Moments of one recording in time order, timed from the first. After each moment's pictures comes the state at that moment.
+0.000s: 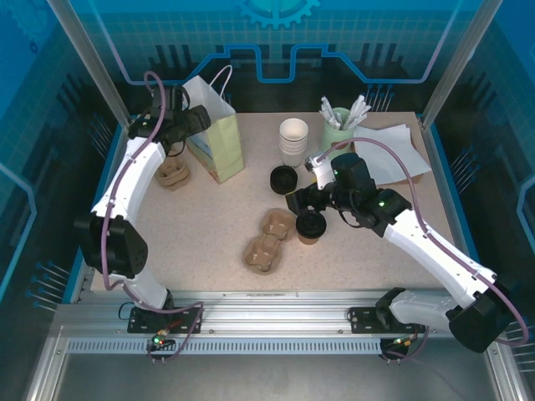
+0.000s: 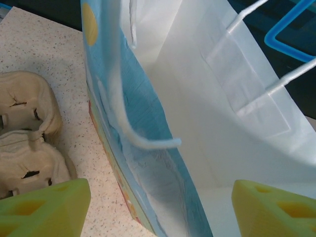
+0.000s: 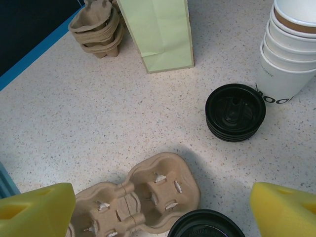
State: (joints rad) left arm -0.09 1.69 1.70 -0.69 -0.09 -0.48; right arm 0.61 1.17 1.08 -0.53 -0.16 0.14
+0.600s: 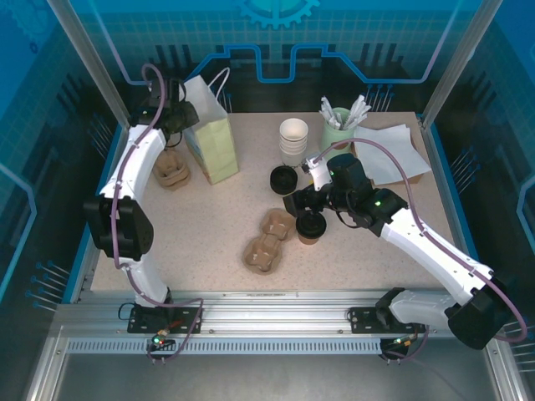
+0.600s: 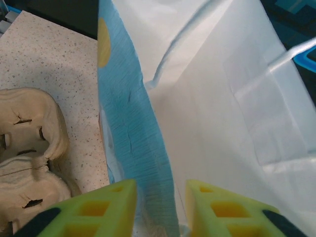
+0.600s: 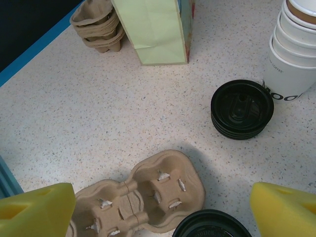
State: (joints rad) left arm -0.04 1.83 1.83 -0.70 -0.08 -0.47; right arm 0.62 1.19 1.08 -0.53 -0.16 0.14
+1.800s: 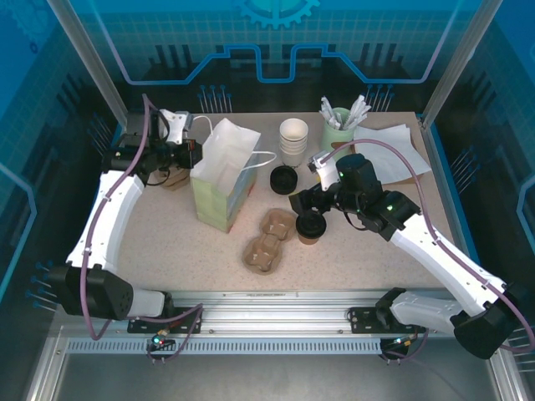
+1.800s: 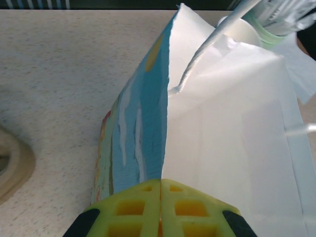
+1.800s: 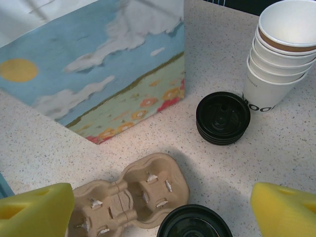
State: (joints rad) left arm -0.03 1.37 1.43 -0.80 0.43 -0.07; right arm 0.62 1.11 1.10 -0.58 -0.11 0.10
